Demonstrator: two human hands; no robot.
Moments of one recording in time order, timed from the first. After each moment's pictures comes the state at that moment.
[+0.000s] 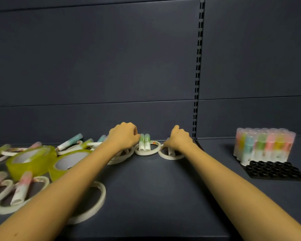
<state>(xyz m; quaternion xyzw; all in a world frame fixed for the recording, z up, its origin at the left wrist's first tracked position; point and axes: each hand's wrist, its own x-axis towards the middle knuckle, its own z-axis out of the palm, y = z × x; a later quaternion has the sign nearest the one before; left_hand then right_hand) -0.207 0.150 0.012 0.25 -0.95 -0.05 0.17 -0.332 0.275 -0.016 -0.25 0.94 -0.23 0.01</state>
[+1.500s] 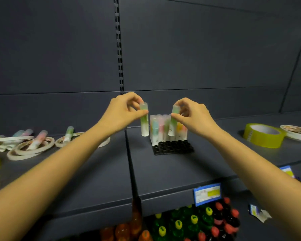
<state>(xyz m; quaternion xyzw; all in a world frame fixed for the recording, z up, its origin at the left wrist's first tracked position) -0.264 0.360 0.038 -0.05 -0.87 -0.35 0.33 -0.349 0.558 0.026 -0.31 0.86 -0.36 -0.19</state>
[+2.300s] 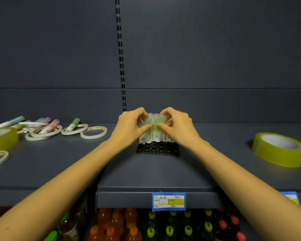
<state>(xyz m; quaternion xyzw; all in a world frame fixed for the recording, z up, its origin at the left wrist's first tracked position) -0.308 0.433 -0.013 0.06 -0.90 -0.15 0.41 -0.401 0.574 -0.009 -0.44 0.80 -0.37 -0.16</state>
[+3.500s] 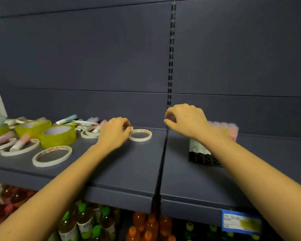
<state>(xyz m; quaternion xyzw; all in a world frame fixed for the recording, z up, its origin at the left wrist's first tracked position) -0.203 0.294 -0.017 0.29 -0.90 -0.04 0.34 -0.345 0.463 0.033 -0.53 0.80 -0.13 -0.24</state>
